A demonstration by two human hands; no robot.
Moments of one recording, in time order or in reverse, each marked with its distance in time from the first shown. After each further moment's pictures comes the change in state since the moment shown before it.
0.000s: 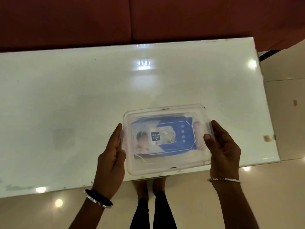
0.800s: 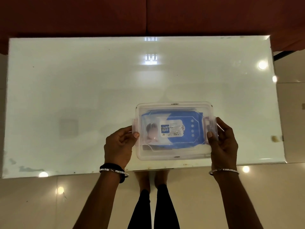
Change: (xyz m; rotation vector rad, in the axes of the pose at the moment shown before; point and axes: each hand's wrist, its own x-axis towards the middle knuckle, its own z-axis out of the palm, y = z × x) left_hand 0.017 -0.019 -0.001 -0.154 0.161 -0.433; right_hand 0.002 0.025 0.004 -0.170 -0.074 -0.023
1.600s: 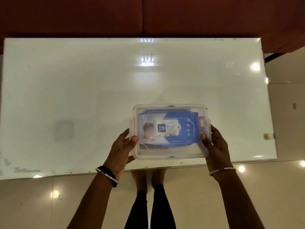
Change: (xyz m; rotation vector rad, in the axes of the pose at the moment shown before) left_hand -0.005 -0.021 0.000 -0.310 -0.328 -0.230; right_hand -0.001 0.009 -0.013 0.153 -0.166 0.184
